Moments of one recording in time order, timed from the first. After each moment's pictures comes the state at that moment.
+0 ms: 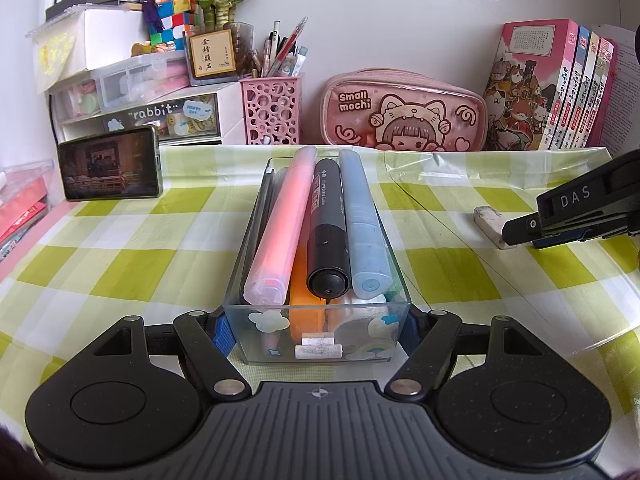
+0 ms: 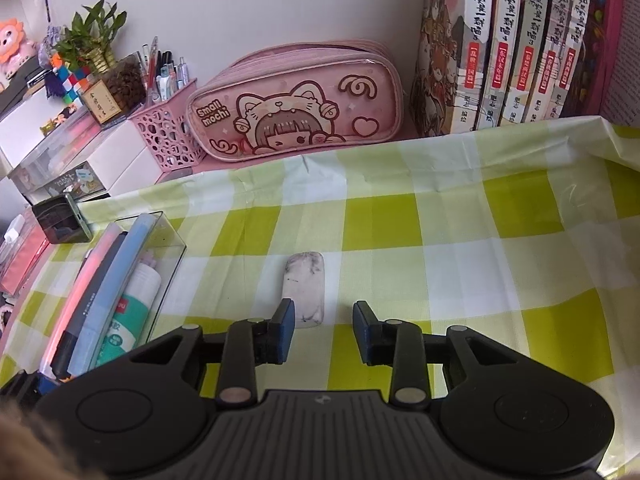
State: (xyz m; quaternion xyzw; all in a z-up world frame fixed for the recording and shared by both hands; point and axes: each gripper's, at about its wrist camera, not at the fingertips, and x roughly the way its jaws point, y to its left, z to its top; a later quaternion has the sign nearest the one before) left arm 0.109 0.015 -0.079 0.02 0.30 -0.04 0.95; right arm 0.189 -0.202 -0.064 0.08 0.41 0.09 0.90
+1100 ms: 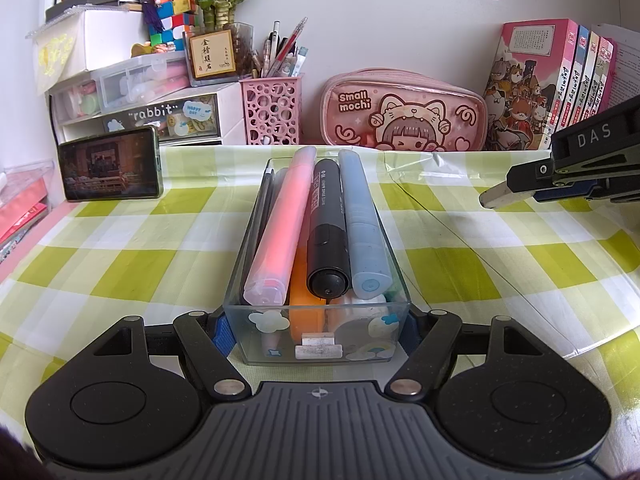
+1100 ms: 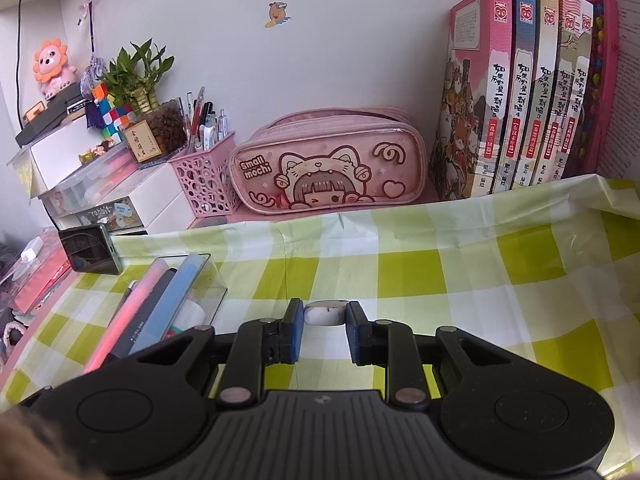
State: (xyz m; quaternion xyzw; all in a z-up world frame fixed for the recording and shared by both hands) left arm 0.109 0.015 -0.079 0.02 0.30 -0.04 0.95; right arm 0.168 -0.192 -0.030 0.11 0.33 0.09 0.93
